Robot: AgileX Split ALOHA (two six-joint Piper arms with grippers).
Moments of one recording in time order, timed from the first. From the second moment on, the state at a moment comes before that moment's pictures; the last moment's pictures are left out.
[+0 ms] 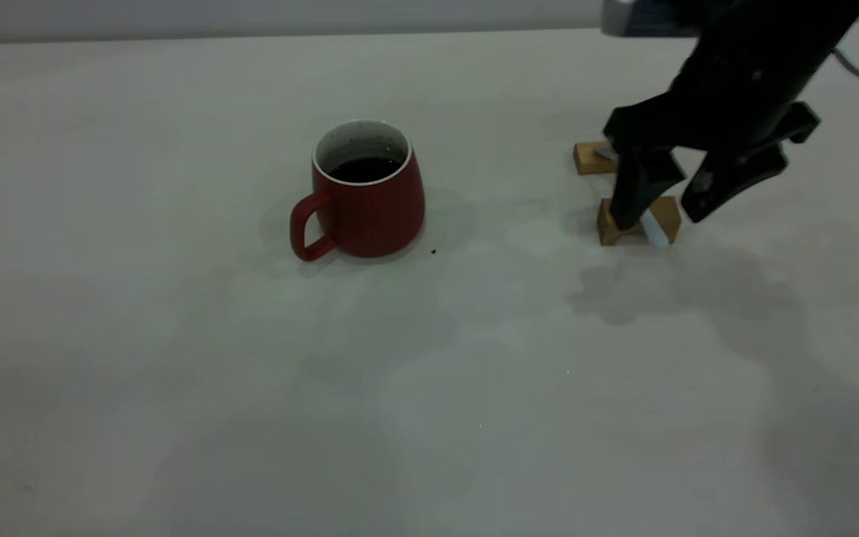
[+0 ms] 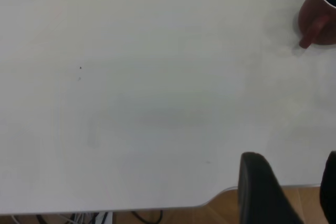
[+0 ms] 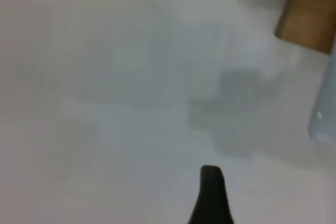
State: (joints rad) left arm -0.02 -0.02 -0.49 0.01 1.13 0.00; right arm 0.28 2.16 -1.16 0.44 0.48 -0.40
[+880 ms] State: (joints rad) left arm -0.02 -0.02 -0.49 0.01 1.13 0.00; right arm 0.29 2.29 -1.27 0.14 0.44 -0.13
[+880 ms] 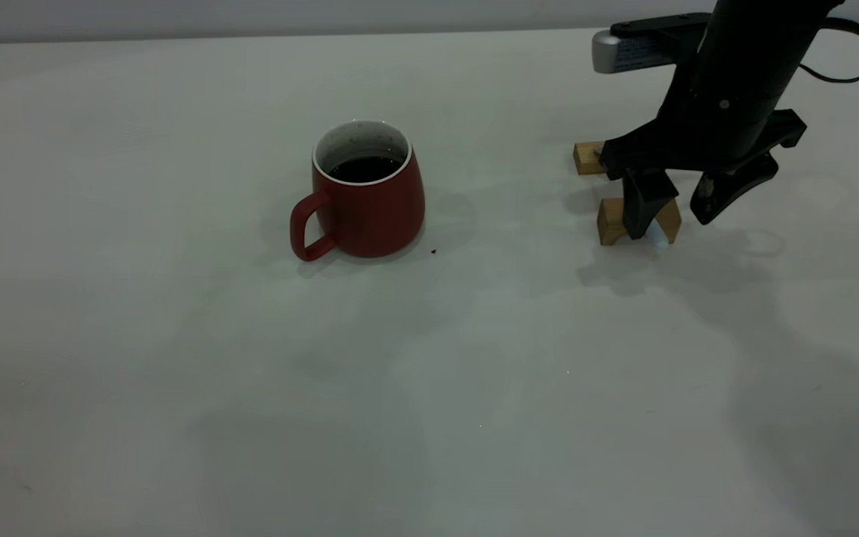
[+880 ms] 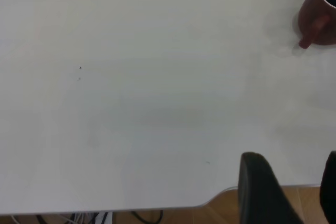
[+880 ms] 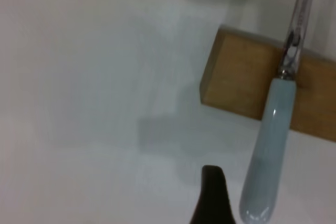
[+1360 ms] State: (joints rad) left arm -0.02 -0.02 -0.49 0.01 1.13 0.00; right arm 0.29 2.32 -1.27 0.11 0.39 -0.12
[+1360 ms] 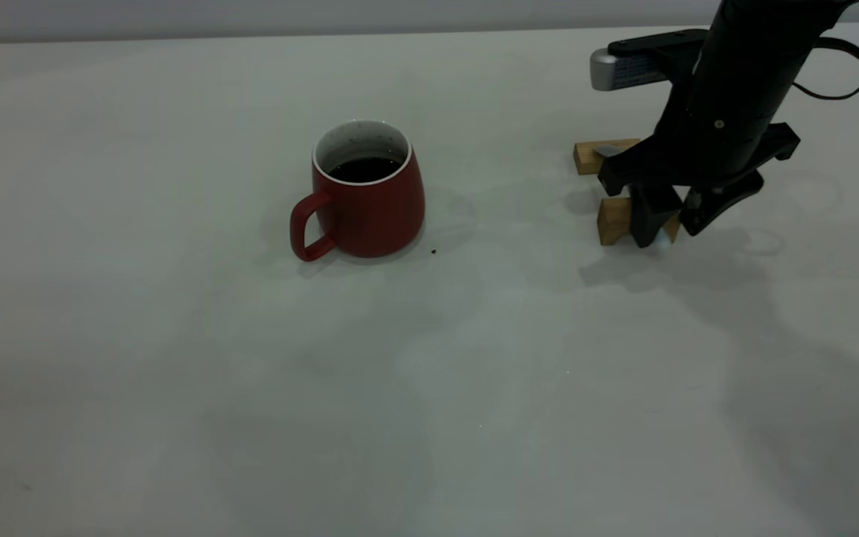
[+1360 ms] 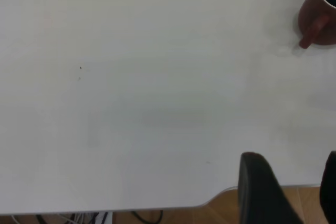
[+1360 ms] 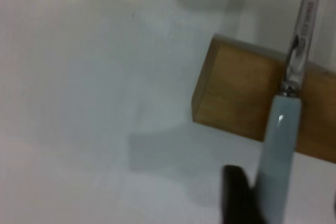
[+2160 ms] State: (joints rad) left arm -0.02 -0.02 -0.49 0.01 1.13 0.00; right arm 0.29 2.11 -1.50 0.41 0.95 0.03
